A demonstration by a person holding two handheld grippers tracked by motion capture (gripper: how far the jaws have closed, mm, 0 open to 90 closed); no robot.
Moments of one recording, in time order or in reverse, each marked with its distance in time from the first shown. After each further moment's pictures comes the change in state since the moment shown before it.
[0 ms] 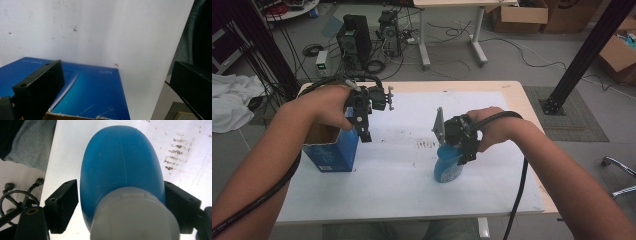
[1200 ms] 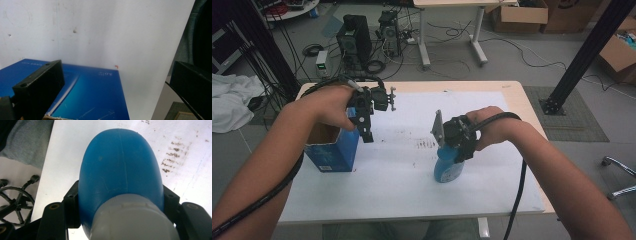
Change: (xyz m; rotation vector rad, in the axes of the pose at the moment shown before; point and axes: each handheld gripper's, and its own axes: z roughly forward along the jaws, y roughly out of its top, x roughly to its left) left arm 0.000 0.004 0.003 0.000 -0.002 0.001; right arm 0.001 0.004 0.002 0.014 -0.023 -0.035
